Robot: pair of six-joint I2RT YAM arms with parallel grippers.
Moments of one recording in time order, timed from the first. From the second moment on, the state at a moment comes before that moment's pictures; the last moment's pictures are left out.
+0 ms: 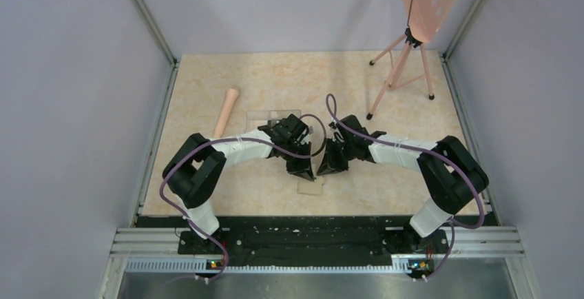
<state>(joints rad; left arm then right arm) -0.75 1.75 1.05 -0.41 0.43 -0.70 0.62 1.61 0.81 -0.21 -0.44 0.73</state>
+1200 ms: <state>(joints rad) -0.76 1.74 1.06 -0.43 0.38 -0.69 0.65 1.61 0.81 -0.20 -0.45 0.73</state>
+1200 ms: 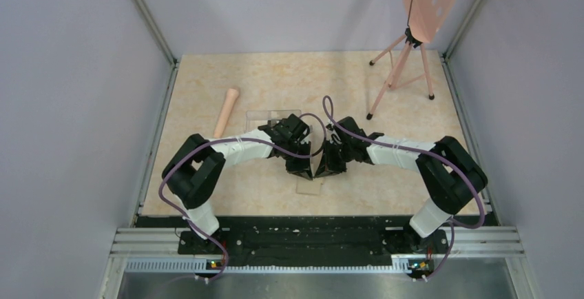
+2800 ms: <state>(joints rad) -0.47 1.14 0.73 -0.24 0.38 -0.79 0.57 1.06 0.66 -0.26 -0.22 0.75</state>
